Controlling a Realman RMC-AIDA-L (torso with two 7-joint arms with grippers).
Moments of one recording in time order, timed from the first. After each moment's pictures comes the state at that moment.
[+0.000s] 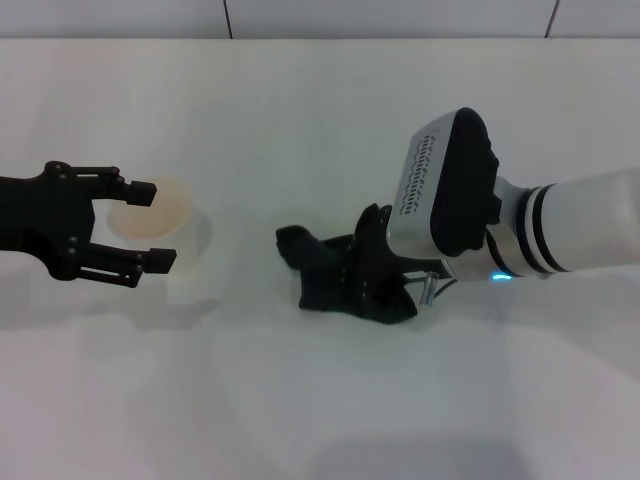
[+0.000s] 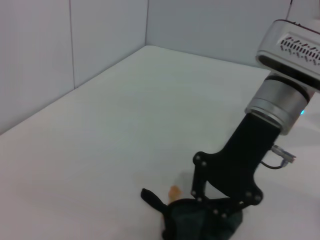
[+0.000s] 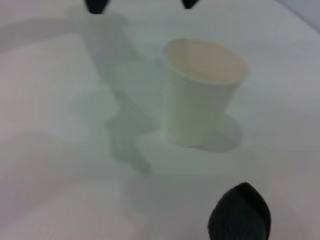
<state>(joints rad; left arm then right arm) -0.49 -1.96 0.82 1.02 2.07 1.79 -1.57 0.49 2.03 -1.95 -1.16 -2.04 -0.74 2.01</state>
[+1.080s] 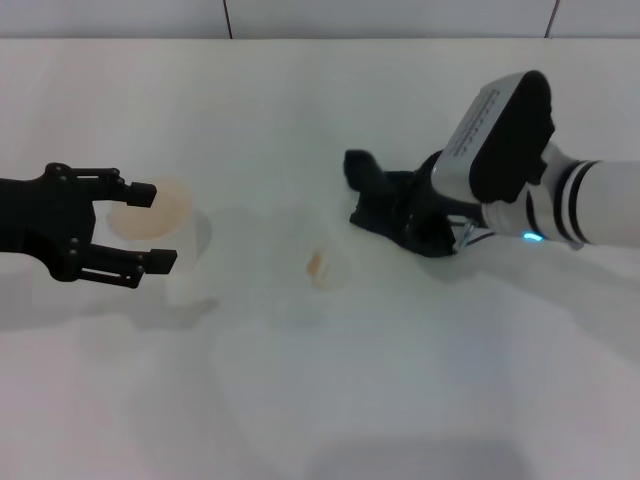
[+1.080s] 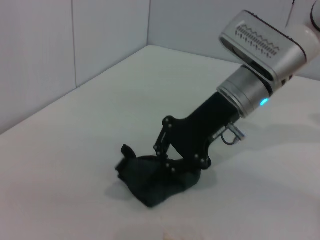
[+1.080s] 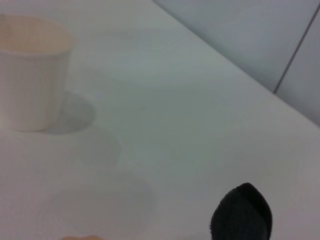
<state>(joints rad) -0.48 -1.96 0.82 1.02 2.07 1.78 -1.57 0.48 2.02 -1.89 -1.03 -2.04 -0.49 2.03</state>
